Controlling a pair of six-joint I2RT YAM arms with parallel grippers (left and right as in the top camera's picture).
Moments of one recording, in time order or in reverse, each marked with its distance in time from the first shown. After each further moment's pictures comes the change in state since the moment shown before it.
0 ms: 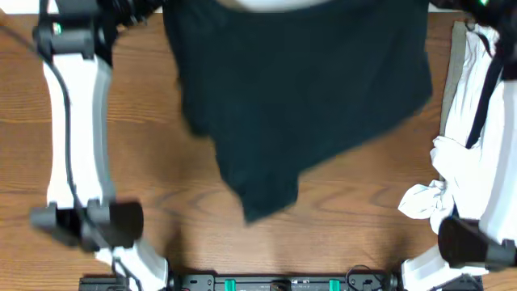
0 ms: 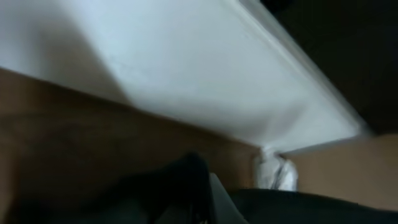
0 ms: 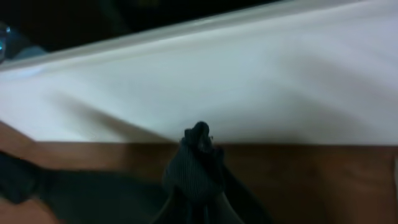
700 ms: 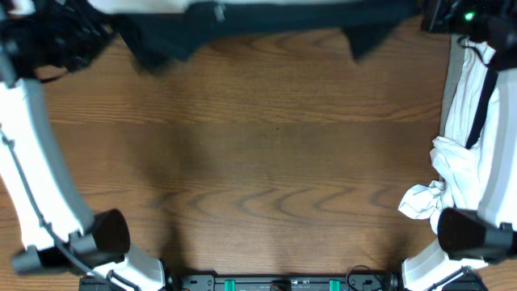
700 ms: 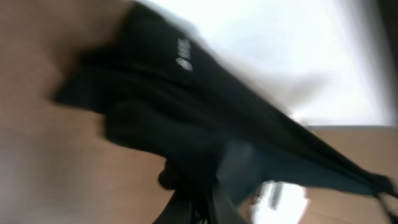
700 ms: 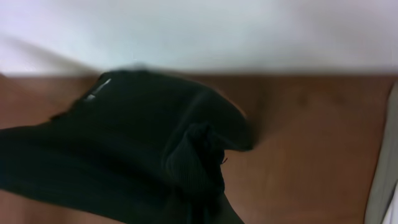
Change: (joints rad) left arm 0.179 -0.119 0.114 -0.663 0.021 0.205; right arm -0.015 0.043 -0.012 -0.291 0.000 -0.144
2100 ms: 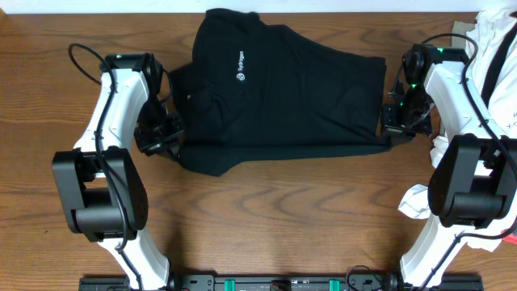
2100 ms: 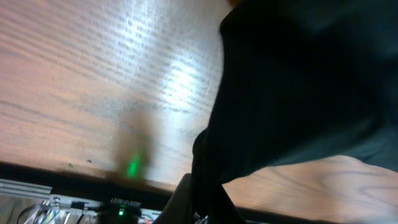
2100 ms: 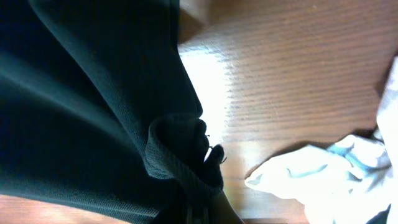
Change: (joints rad) left arm -0.249 0.153 -0.737 -0.103 -0.509 0.044; right arm 0.023 0.212 -0.621 -0.255 0.296 0.052
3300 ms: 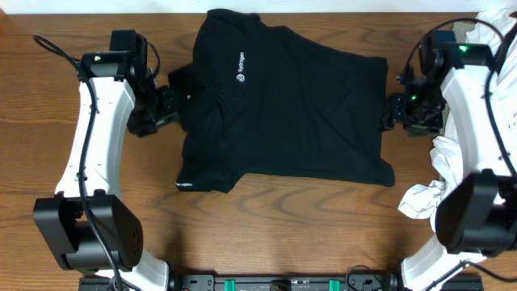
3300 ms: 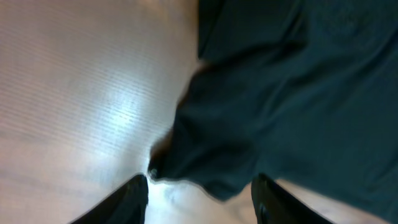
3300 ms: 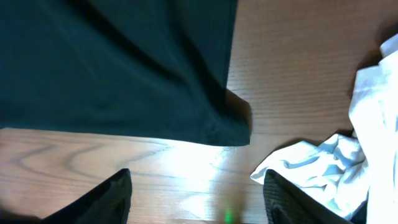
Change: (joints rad) left arm 0.000 -0.188 0.050 0.207 -0.020 0.001; right arm -0.001 -0.188 0.027 -0.005 -0.072 -0.060
